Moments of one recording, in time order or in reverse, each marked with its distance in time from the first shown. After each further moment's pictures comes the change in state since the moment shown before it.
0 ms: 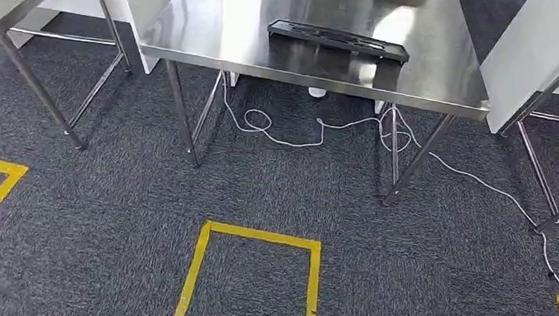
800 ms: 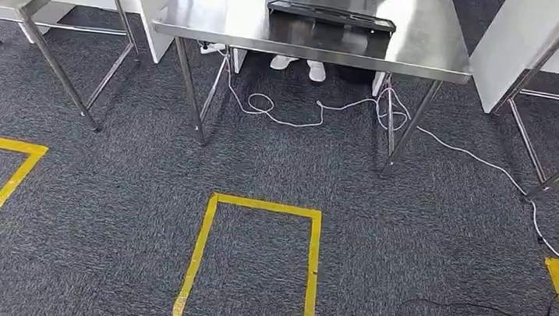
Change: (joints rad) left arm 0.006 0.012 -0.039 0.001 -0.075 -0.029 0.009; right arm 0.008 0.001 -0.082 0.006 -0.072 -0.060 0.009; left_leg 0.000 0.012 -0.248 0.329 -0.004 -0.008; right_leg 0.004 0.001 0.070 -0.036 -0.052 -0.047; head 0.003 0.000
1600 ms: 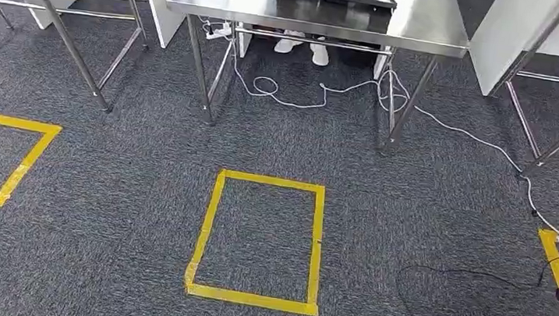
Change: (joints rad) left arm -0.008 0.015 -0.044 0.000 -0.043 0.015 0.008; right arm -0.002 0.010 -0.041 0.000 -0.012 -0.013 -0.010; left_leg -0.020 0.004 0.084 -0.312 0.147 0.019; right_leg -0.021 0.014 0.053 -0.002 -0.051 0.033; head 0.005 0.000
